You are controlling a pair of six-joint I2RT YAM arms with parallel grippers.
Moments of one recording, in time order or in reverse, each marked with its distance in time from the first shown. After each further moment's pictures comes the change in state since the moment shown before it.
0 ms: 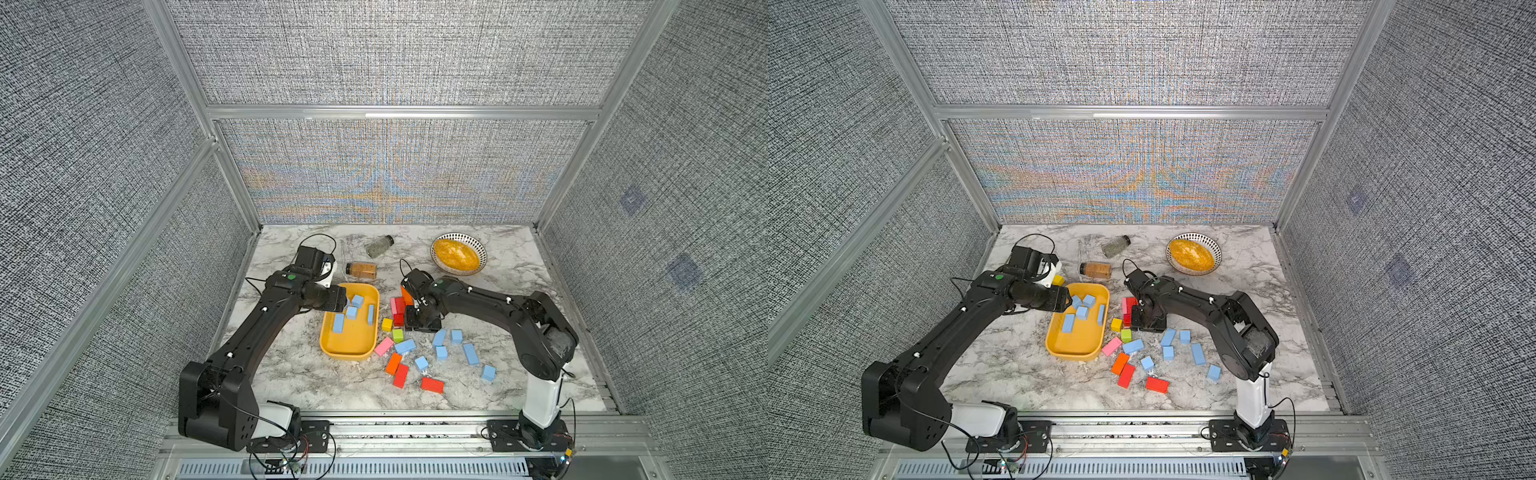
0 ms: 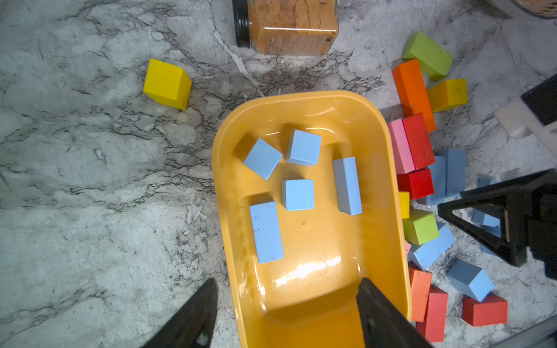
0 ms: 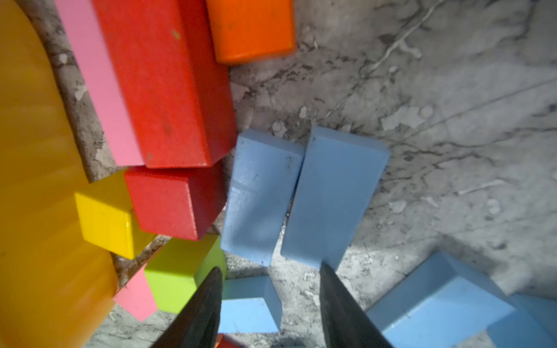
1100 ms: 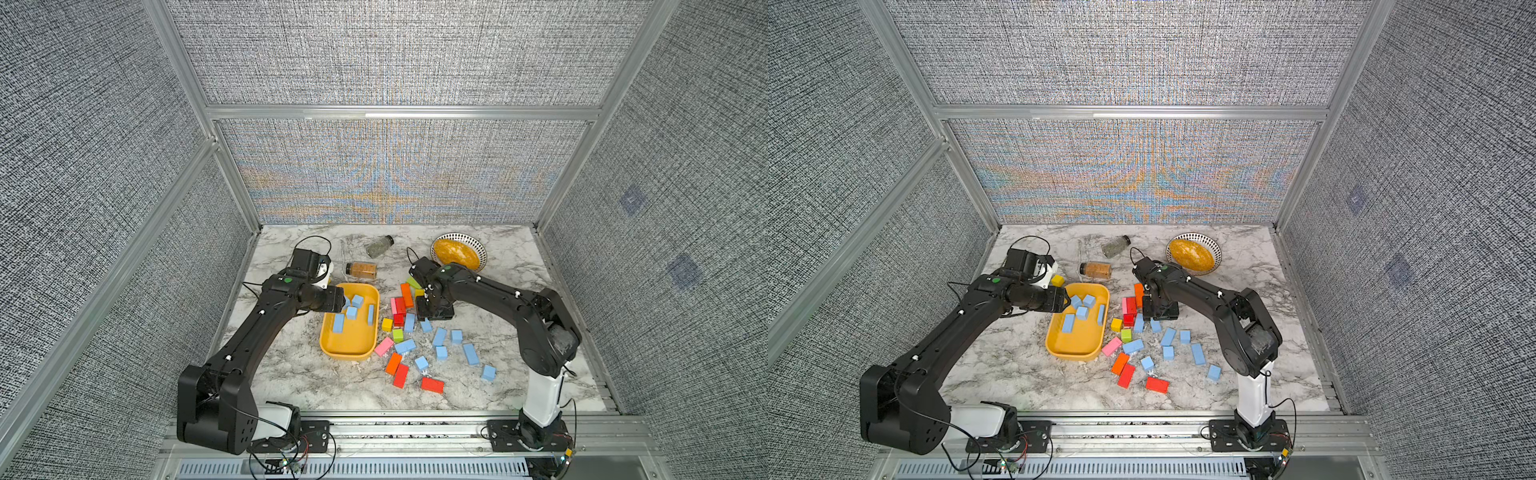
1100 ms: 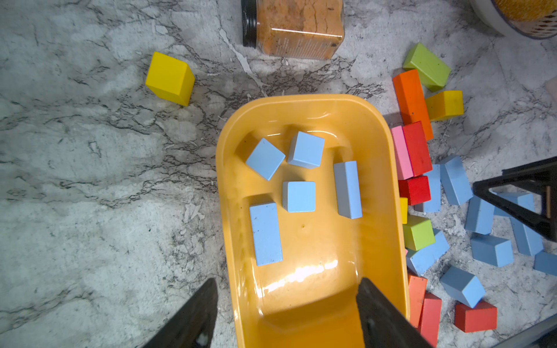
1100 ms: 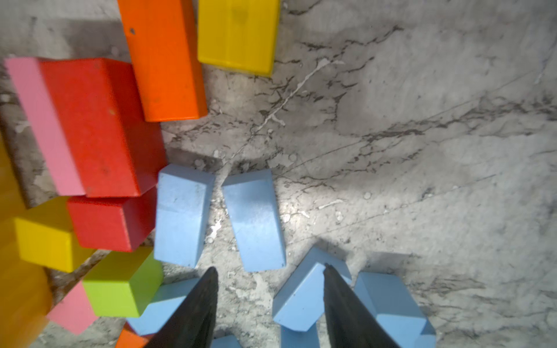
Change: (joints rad) left arm 0.028 -0.018 -0.040 0.032 0.032 -0.021; right arm -0.079 0.020 0.115 -0.172 0.146 -0.173
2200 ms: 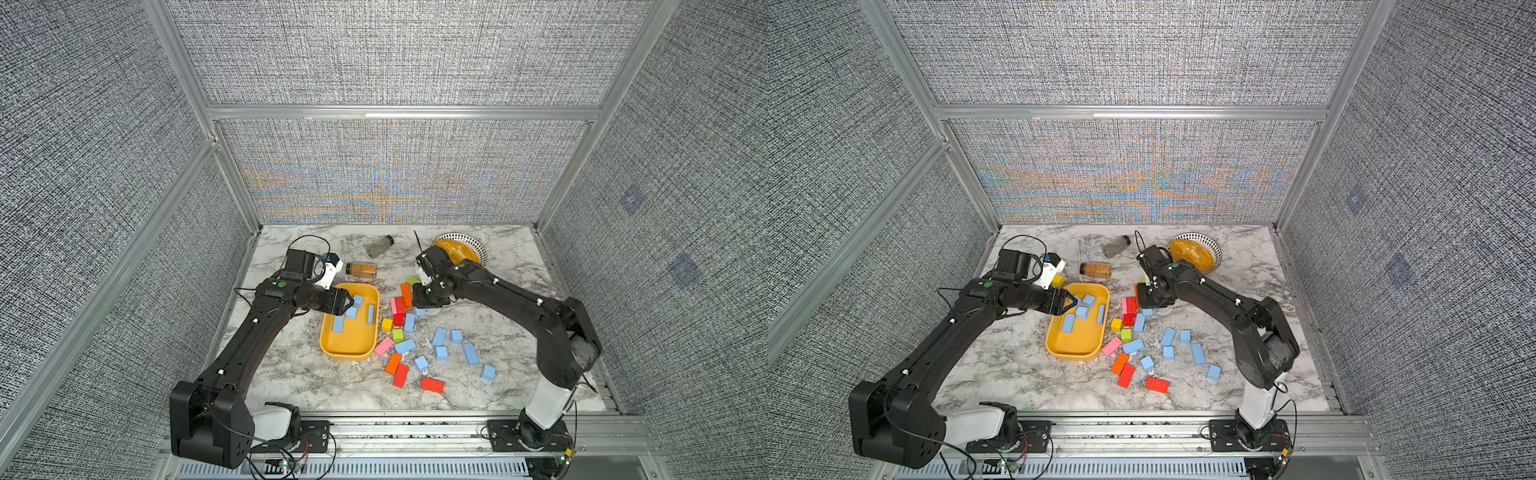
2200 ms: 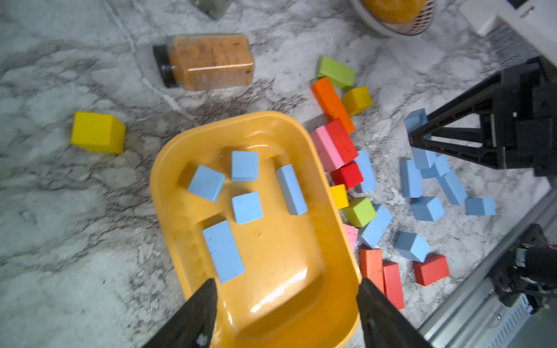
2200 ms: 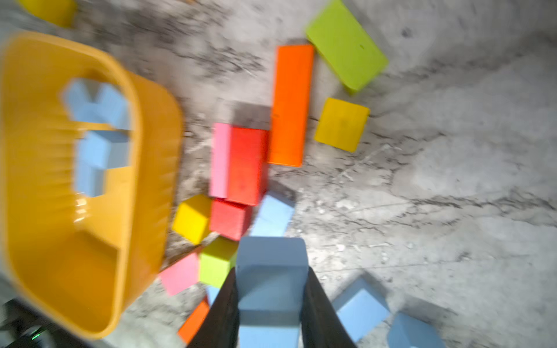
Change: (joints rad) left arm 0.011 -0.084 -0.026 0.058 0.285 0.172; right arm -0.004 -0.211 -0.072 0.262 -0.192 -0.085
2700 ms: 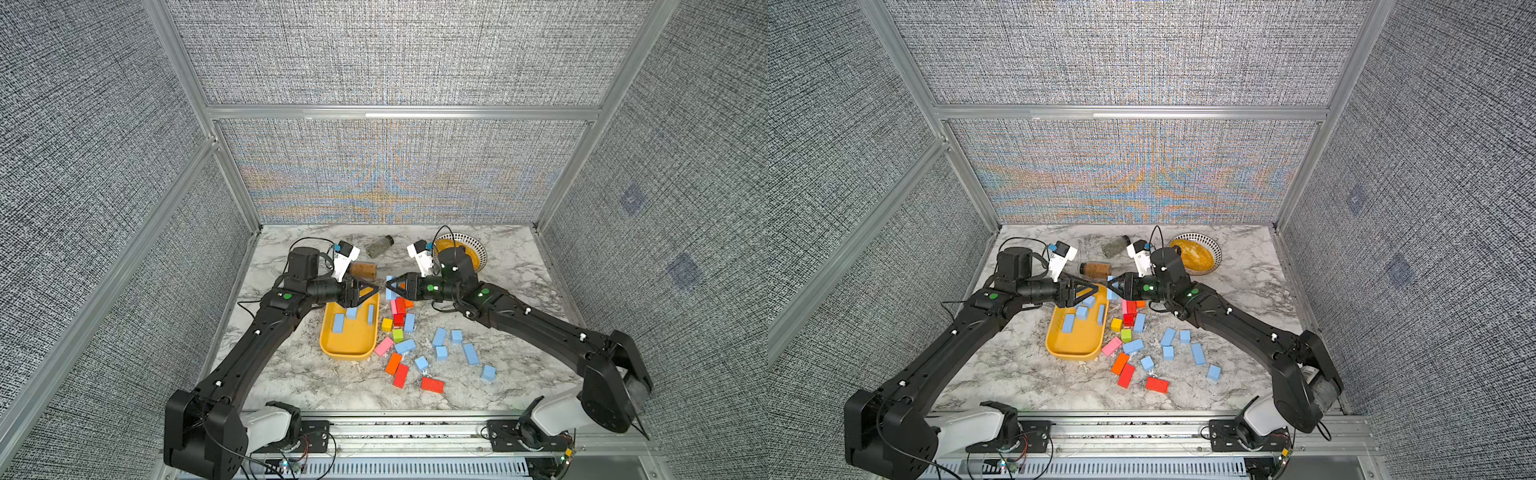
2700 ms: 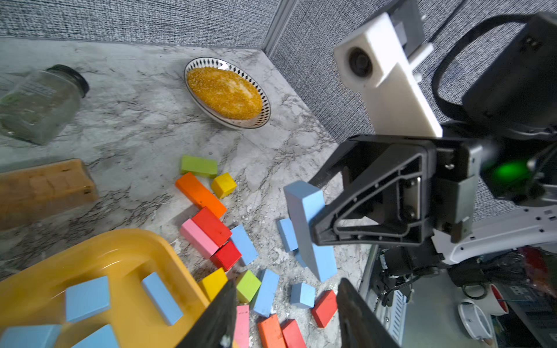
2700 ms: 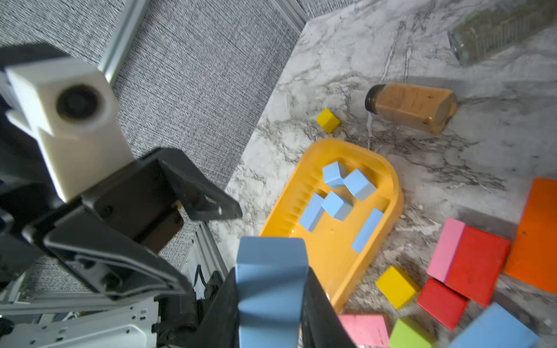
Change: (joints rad) left arm -0.090 -0.056 -0.083 0.427 0.351 -0.248; right arm 0.031 -0.231 -0.267 0.714 -0.320 0.245
